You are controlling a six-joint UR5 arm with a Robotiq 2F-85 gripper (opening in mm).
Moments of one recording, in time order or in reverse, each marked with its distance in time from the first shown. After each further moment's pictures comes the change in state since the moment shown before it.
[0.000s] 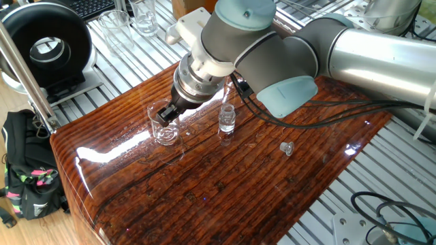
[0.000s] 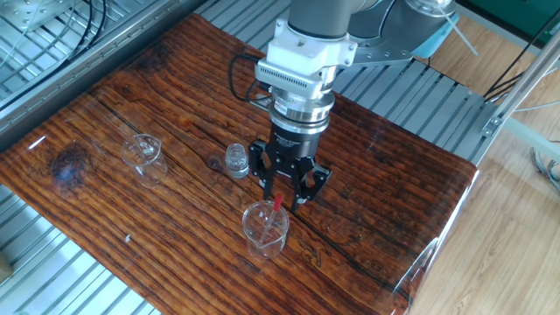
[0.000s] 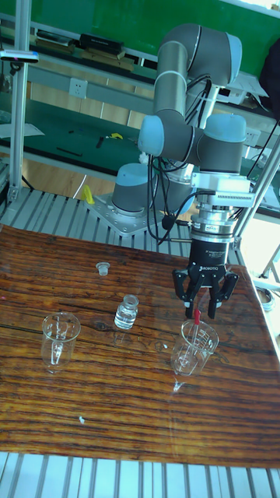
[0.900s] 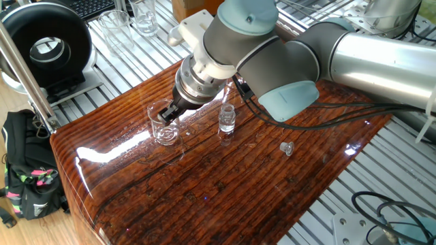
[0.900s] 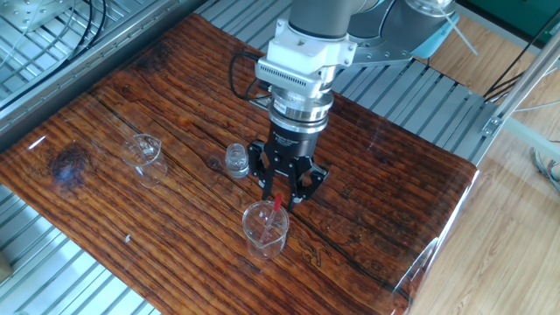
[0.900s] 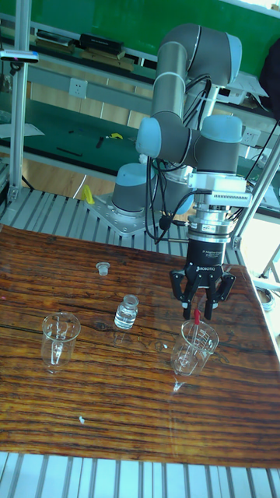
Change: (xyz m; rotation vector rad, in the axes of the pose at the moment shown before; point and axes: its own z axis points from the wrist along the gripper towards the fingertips) arm -0.001 -0.007 0.001 0.008 -0.024 -0.004
